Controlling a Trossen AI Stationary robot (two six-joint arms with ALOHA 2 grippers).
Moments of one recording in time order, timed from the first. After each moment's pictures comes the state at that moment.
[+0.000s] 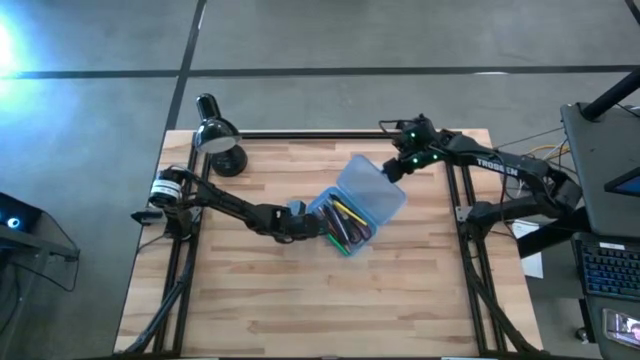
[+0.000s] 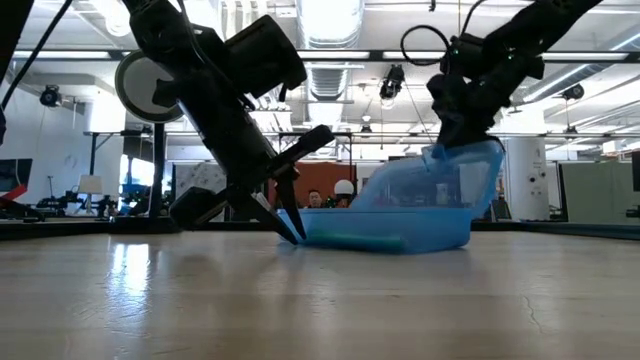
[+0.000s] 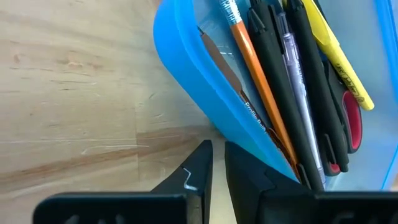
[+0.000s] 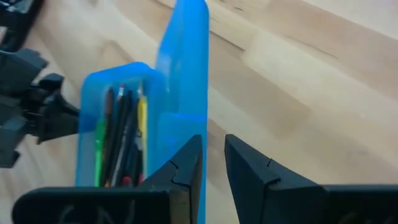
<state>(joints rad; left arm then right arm) -0.07 1.81 0.94 -0.04 -0.27 -1.60 -0.69 1.26 0.81 -0.49 -0.37 0.41</state>
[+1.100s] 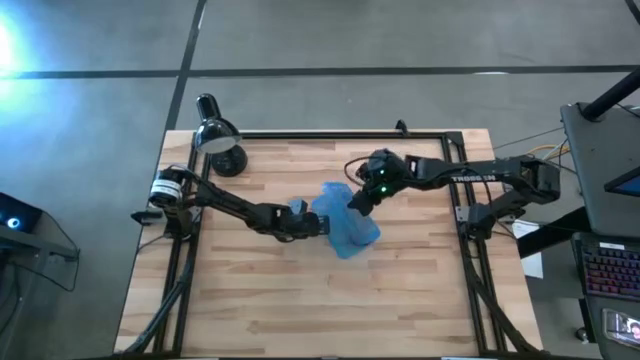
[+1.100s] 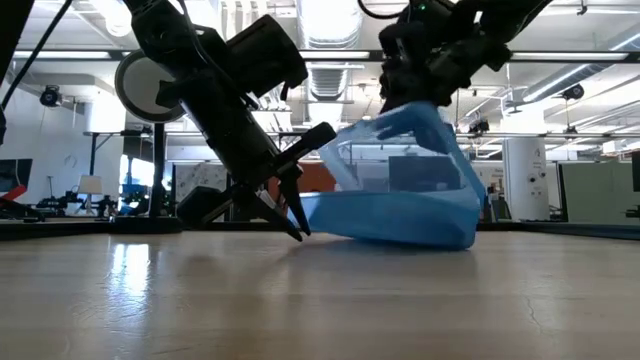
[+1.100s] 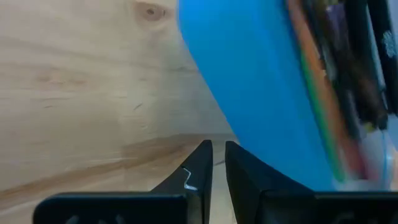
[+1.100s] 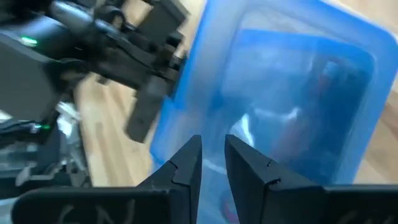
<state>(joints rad) -0.07 1.81 0.94 -0.02 -0.27 -1.56 -0.26 1.44 0.91 -0.22 -0.38 0.71</state>
